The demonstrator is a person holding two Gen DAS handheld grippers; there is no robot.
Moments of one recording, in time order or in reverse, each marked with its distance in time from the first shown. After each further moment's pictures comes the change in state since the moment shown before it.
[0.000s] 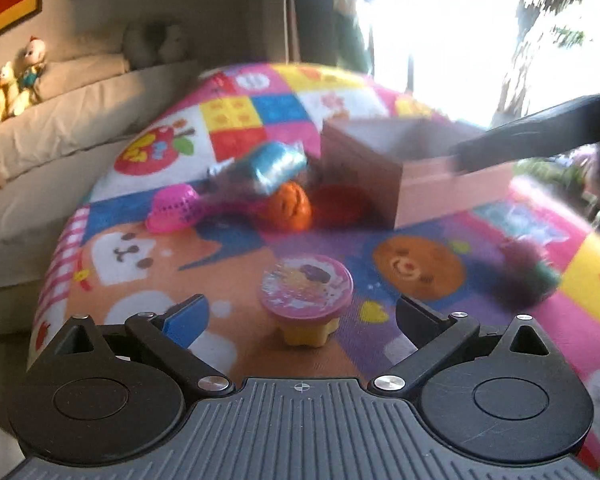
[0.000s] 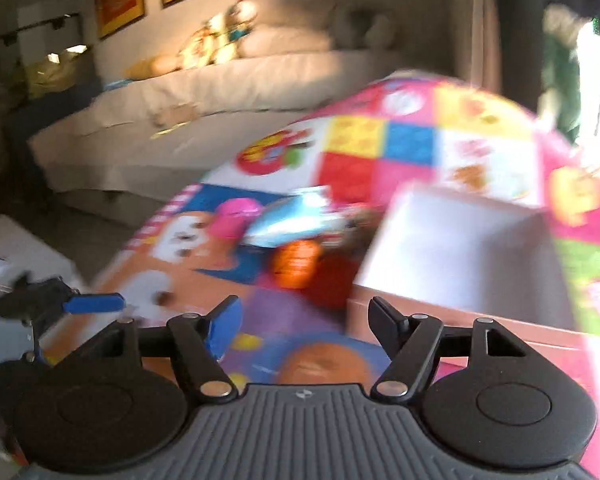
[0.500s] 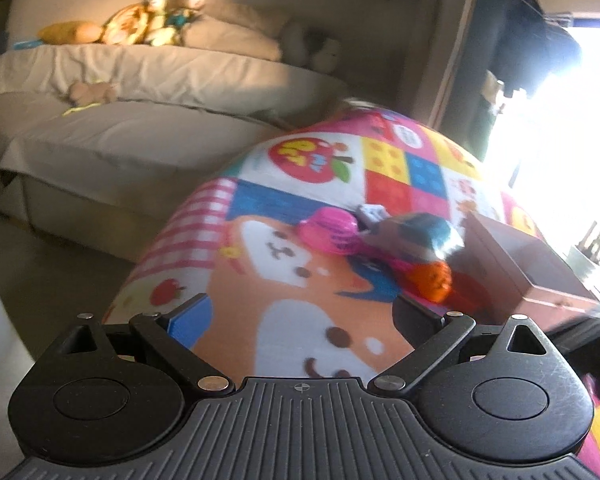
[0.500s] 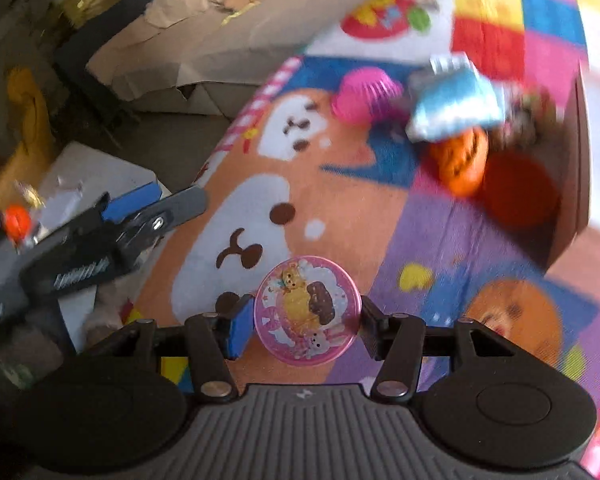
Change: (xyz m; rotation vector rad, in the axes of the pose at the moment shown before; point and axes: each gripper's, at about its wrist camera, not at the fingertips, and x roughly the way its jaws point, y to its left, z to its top) left arm -0.045 0.117 -0.016 -0.447 -0.114 0.134; right arm 0.102 0.085 0.023 0.078 0.463 0.350
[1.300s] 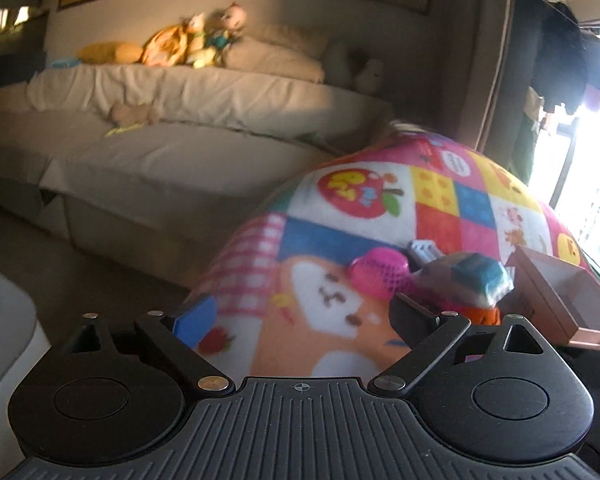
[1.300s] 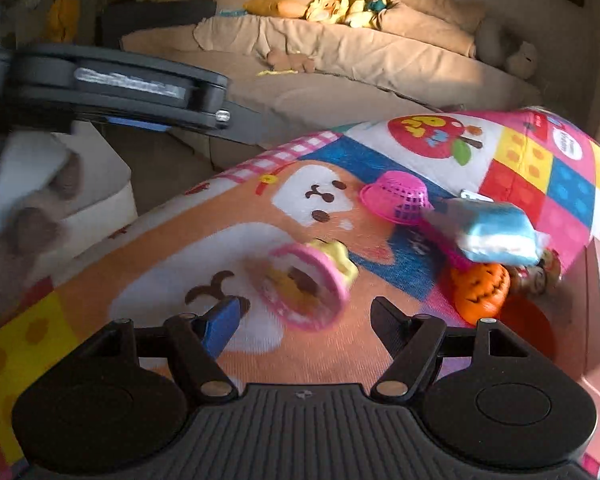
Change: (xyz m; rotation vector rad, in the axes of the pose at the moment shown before) left arm 0.010 0.015 0.027 -0.036 -0.052 0.157; right arm 0.047 0.031 -0.036 -0.470 -0.315 -0.262
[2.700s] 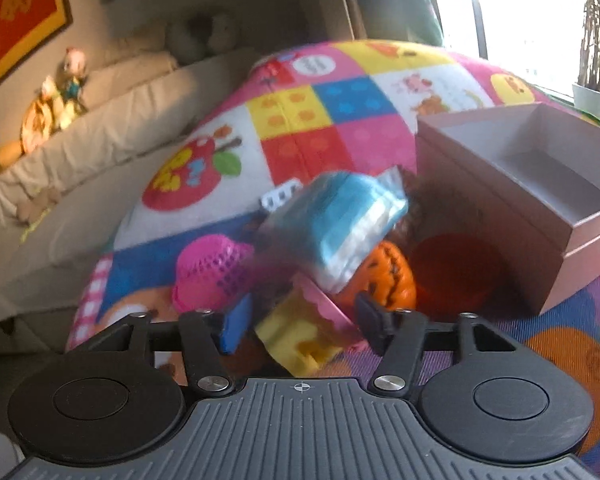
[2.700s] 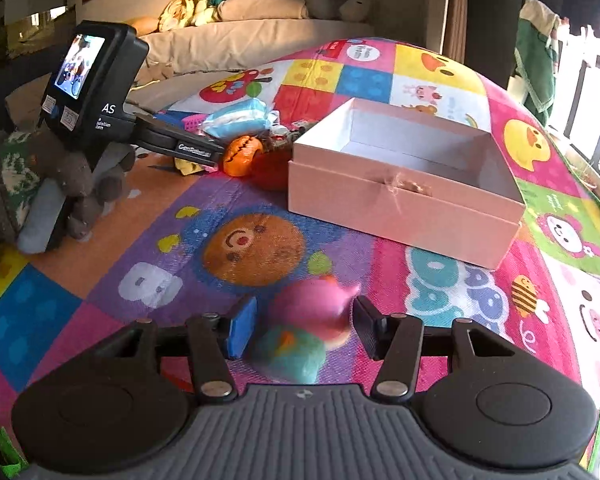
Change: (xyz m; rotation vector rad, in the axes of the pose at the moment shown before) left arm 0.109 -0.177 -0.031 0.525 0.124 -0.051; right arm -0.139 -0.099 -0.129 0.353 0.029 -0.245
